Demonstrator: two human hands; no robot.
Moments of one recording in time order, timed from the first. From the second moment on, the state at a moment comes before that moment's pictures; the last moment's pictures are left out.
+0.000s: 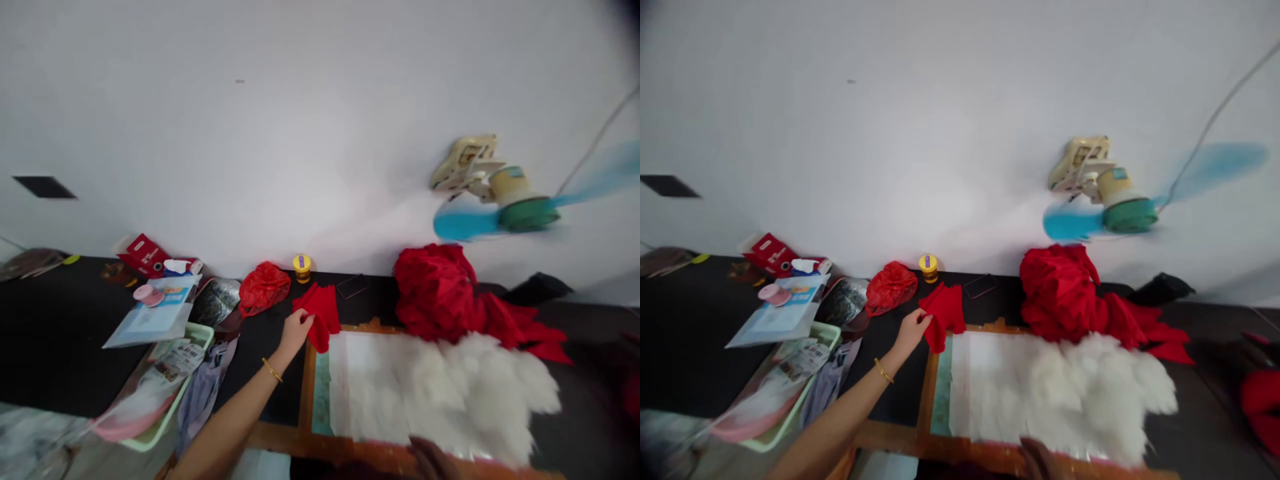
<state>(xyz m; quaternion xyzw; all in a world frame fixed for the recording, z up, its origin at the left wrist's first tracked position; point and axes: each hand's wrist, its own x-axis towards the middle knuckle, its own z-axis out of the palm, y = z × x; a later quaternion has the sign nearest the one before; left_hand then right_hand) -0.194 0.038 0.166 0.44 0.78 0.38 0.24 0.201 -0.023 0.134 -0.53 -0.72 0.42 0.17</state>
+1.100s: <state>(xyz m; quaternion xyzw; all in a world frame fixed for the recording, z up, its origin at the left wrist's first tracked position) -0.057 -0.016 0.116 0.59 0.66 0.24 0.41 0.232 0.099 0.098 -0.71 -0.60 0.27 0.25</state>
